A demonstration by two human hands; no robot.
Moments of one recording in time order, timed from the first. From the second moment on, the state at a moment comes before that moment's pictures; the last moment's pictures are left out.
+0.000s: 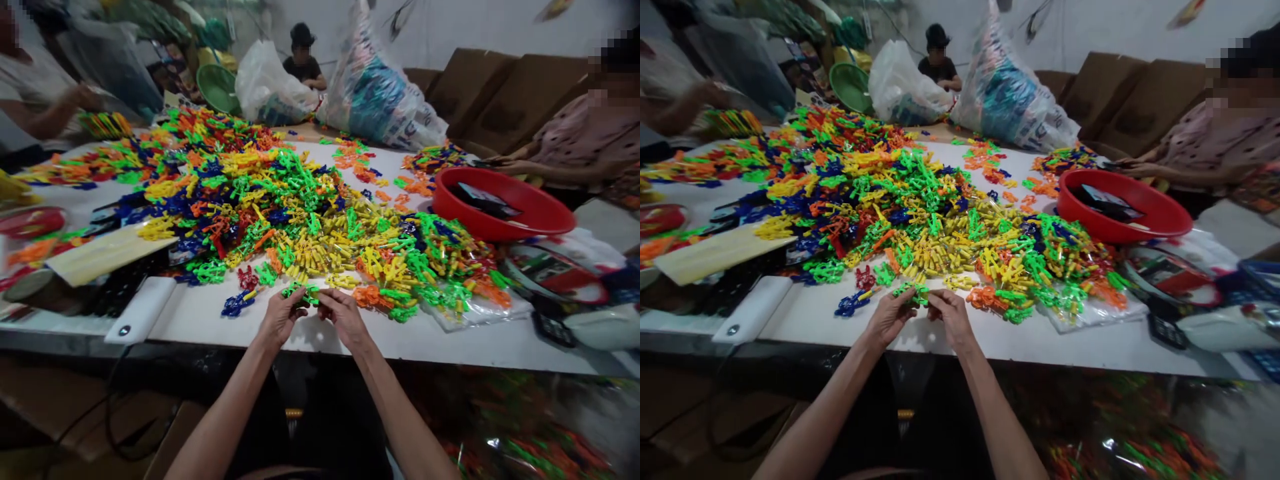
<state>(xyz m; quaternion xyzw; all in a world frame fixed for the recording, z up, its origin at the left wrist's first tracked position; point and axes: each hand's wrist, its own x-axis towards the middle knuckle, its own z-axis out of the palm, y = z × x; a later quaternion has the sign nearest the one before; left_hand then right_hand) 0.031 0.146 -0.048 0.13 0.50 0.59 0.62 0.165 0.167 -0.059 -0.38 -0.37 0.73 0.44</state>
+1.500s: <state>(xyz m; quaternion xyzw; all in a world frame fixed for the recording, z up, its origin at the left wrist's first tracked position) -0.039 0.223 -0.053 0.47 0.83 0.26 0.14 0.195 0.224 -0.048 -0.56 -0.75 0.07 0.34</state>
